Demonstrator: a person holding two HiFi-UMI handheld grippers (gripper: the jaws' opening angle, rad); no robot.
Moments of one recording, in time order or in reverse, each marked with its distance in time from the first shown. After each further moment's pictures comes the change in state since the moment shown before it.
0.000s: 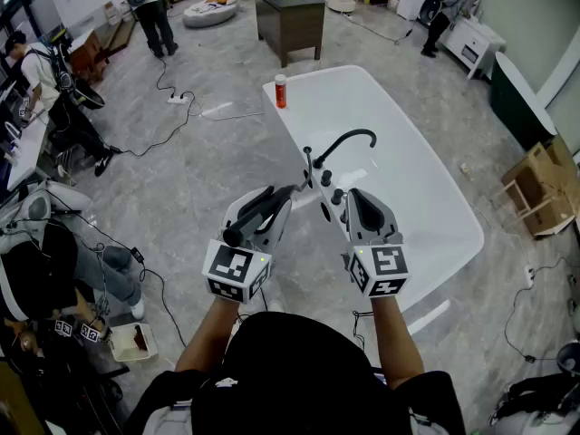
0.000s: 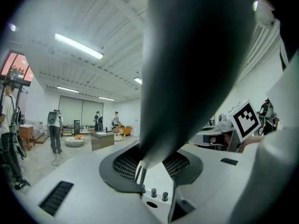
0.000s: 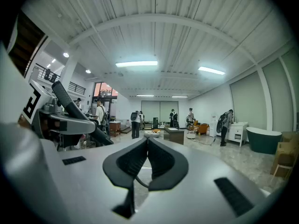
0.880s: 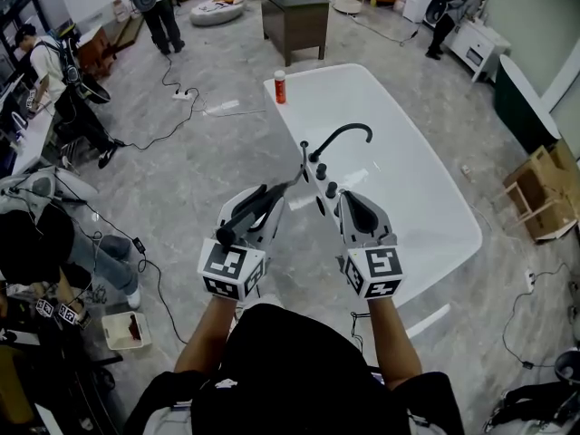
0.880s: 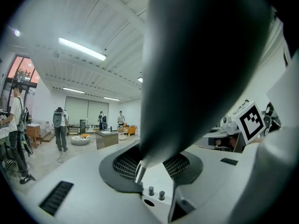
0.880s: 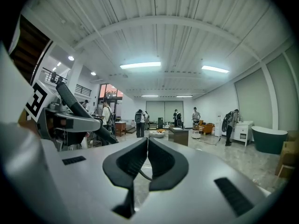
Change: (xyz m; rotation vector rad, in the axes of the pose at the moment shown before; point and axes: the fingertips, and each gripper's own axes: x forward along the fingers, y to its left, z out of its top) left arm -0.013 -0.050 -0.009 -0.006 0.017 0.059; right arm -0.049 -0.011 -0.018 -0.001 -0.002 0.070
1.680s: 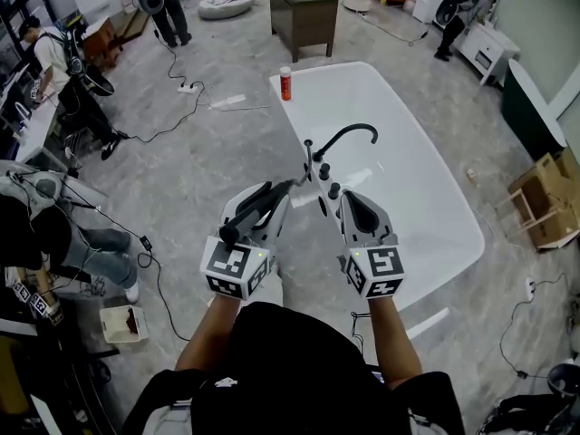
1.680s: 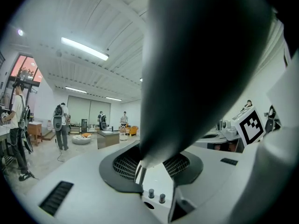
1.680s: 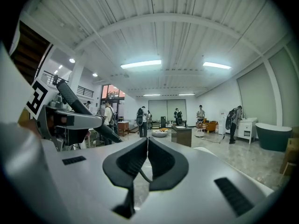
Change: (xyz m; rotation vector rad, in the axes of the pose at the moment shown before) left arm 0.023 0.003 -0.001 -0.030 -0.012 0.025; right arm 0.022 -0.013 -0.013 0.021 0.008 0.041
